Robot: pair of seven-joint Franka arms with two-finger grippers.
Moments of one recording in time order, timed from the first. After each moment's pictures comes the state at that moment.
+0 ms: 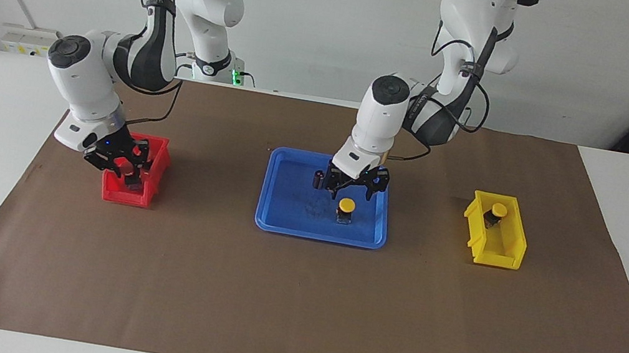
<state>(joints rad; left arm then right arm) -0.65 0.27 -0.03 -1.92 0.02 2.28 -0.76 -0.44 0.07 0.33 -2.18 0.00 2.30 -0.50</state>
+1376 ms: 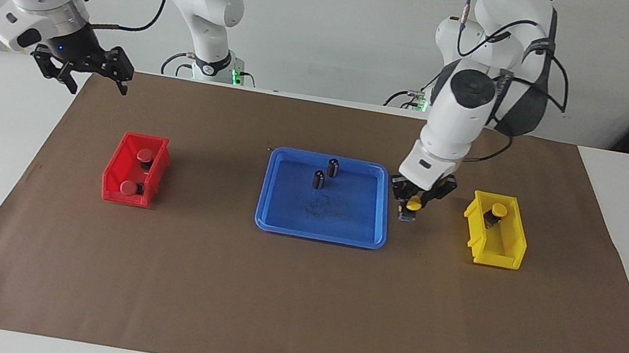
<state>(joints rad) -0.42 0.14 0.03 -1.76 0.04 1.89 -0.42 -0.45 -0.03 0.33 -1.66 -0.01 1.54 -0.26</state>
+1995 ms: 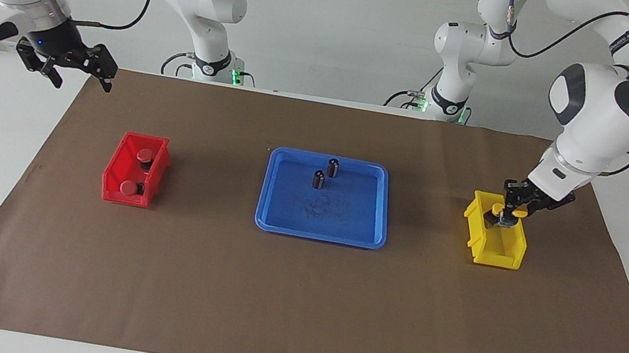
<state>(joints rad) -0.08 0.07 0.03 -1.85 0.04 1.92 0.05 -0.11 -0.03 -0.04 -1.65 -0.02 1.53 -0.20</state>
